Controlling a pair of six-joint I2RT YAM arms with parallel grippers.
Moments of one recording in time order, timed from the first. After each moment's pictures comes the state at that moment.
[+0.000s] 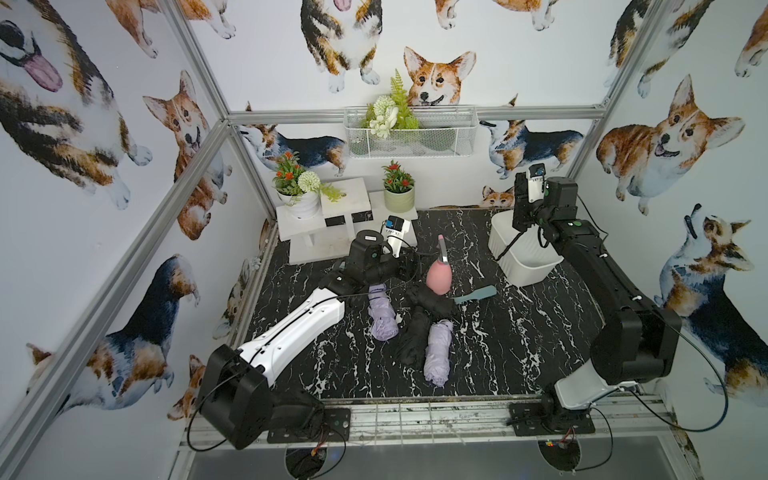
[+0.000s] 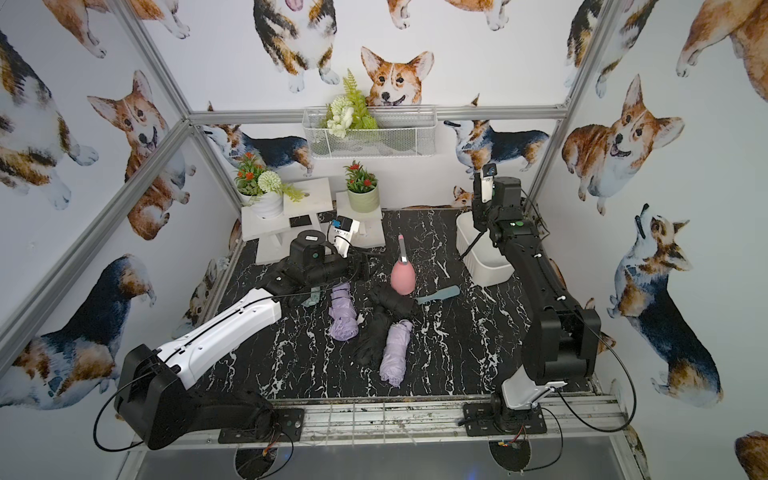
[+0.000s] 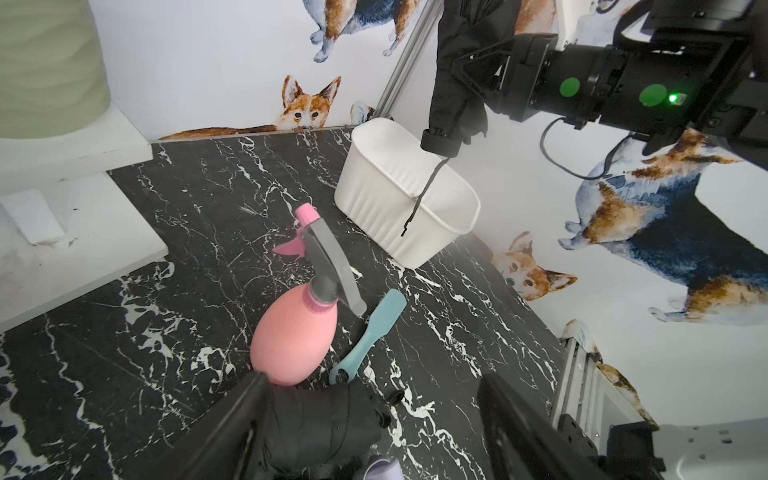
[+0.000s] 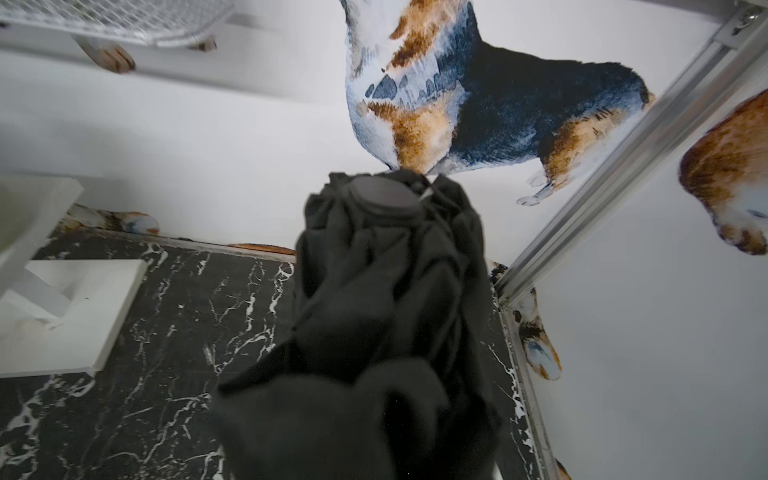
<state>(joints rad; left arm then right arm) -0.58 1.36 1.05 -0.05 0.32 -0.36 0.09 1.60 1.46 -0.27 0.08 -0.16</state>
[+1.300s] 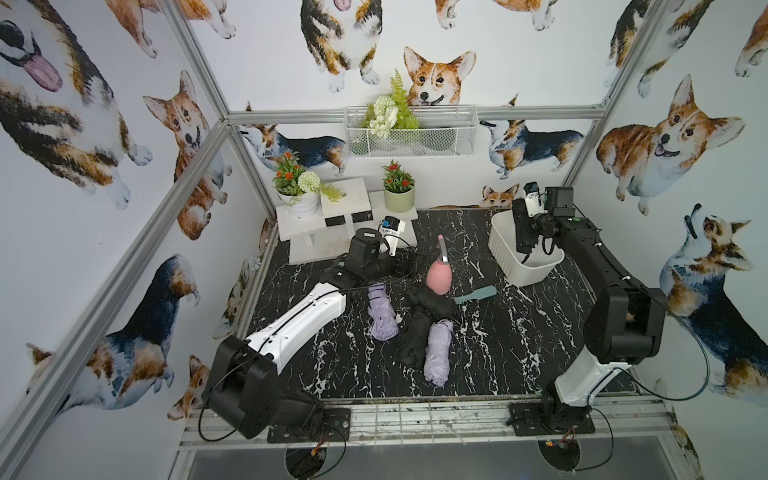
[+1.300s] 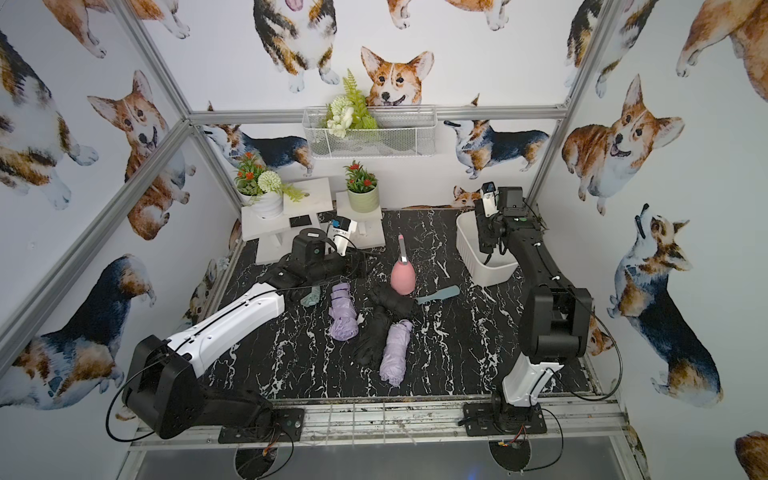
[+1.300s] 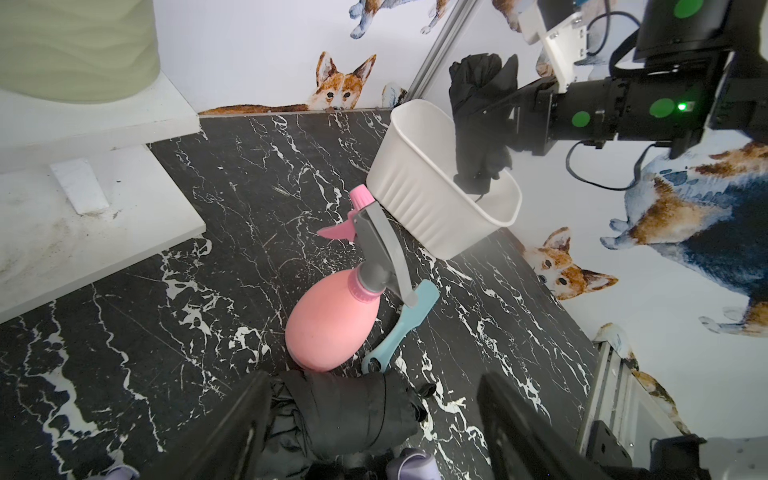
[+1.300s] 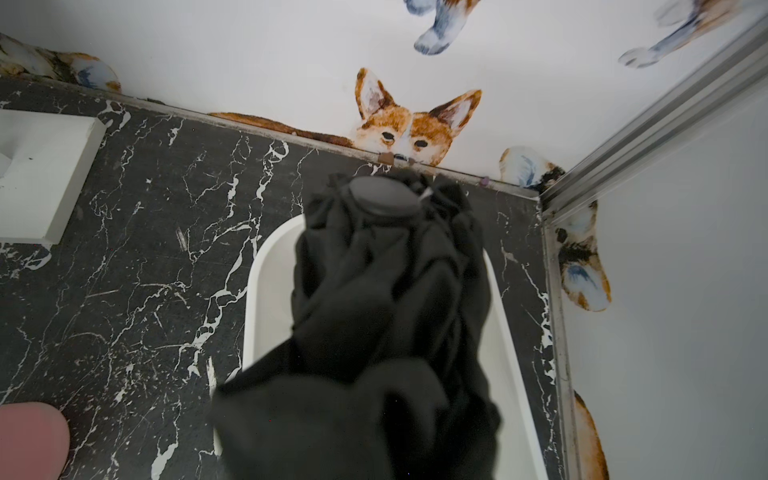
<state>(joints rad) -0.53 1.41 1.06 -0.08 0.34 -0.34 0.00 1.76 1.53 -0.52 -0.08 -0.23</state>
